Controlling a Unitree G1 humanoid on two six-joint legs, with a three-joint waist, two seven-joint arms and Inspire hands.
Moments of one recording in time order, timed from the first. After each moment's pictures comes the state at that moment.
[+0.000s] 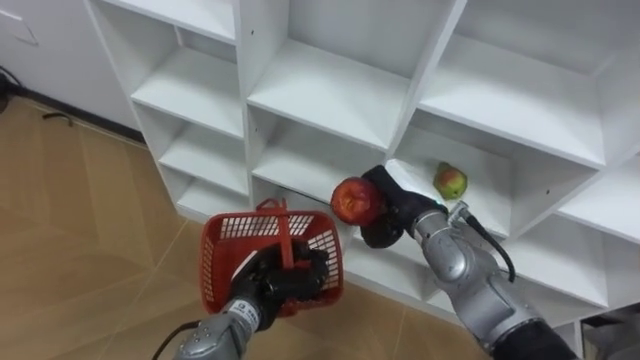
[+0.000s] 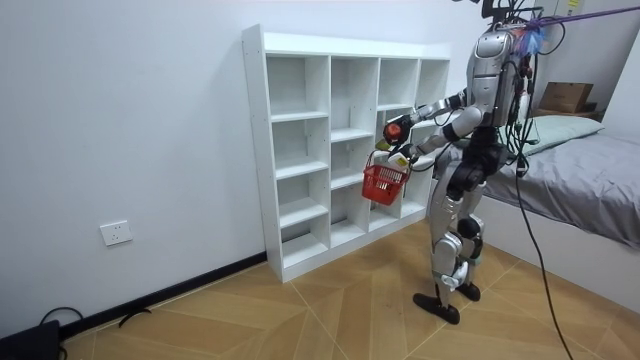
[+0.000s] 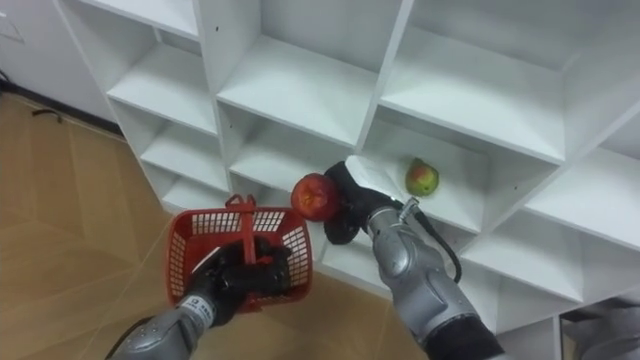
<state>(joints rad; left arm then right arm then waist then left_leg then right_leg) -0.03 0.12 -0.32 0.53 -0.56 0.07 -0.07 -0.32 -0.25 0.44 0.50 -0.52 0.11 0.00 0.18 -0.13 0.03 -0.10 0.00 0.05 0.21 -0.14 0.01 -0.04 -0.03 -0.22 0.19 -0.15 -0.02</state>
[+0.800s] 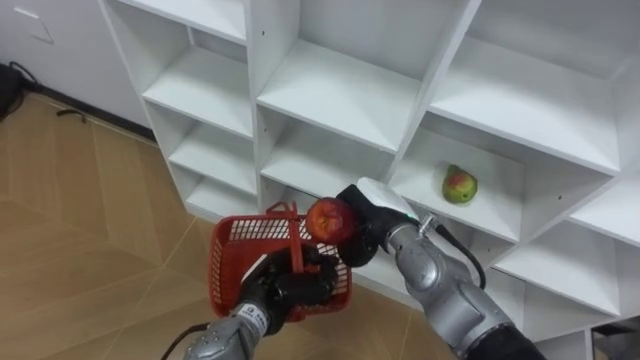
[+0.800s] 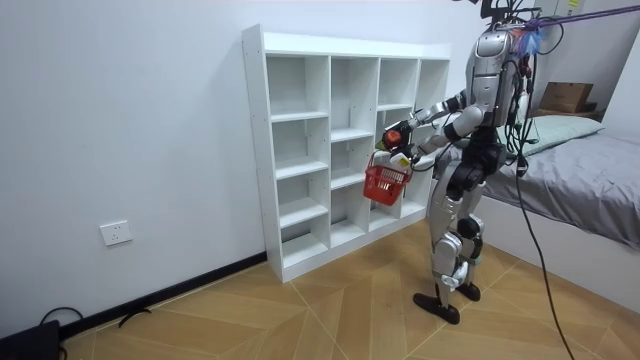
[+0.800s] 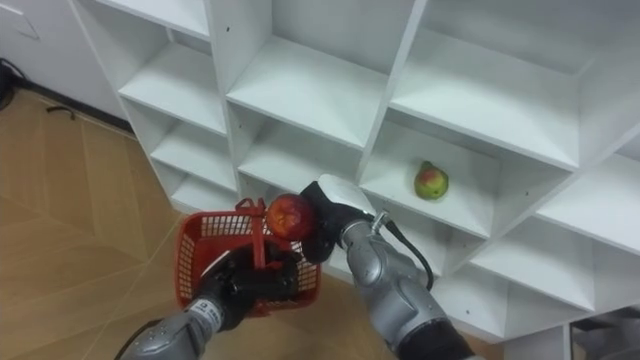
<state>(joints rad) -0.03 0.11 -0.36 0.54 -0.56 0.07 -0.07 -0.33 -0.17 0.46 0.55 -0.56 0.13 0.05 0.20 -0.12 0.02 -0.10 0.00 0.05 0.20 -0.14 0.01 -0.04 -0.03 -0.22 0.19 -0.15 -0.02</state>
